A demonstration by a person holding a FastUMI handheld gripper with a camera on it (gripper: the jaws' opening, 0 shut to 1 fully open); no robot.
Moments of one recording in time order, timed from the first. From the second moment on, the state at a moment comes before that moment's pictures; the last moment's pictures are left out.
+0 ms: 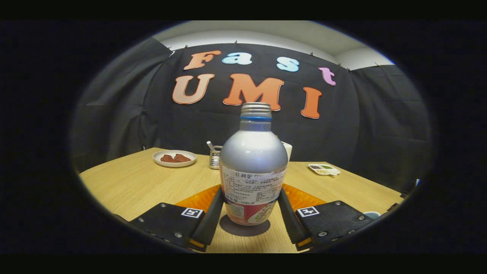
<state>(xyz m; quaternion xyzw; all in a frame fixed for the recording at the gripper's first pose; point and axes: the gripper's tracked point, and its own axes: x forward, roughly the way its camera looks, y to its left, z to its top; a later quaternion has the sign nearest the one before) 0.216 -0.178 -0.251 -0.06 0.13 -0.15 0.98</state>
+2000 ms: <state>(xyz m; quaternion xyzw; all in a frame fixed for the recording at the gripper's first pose) 0.175 -0.175 -0.215 -0.01 0.11 -0.09 0.99</state>
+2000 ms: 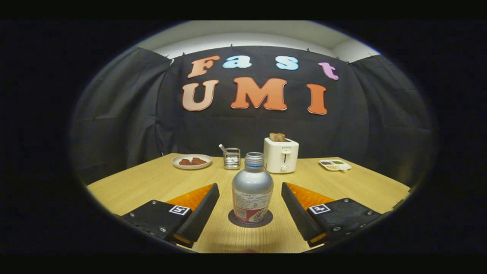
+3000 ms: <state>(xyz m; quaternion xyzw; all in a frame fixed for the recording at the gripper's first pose) 0.038 -0.144 -0.053 -0.02 -0.01 -0.08 1.00</state>
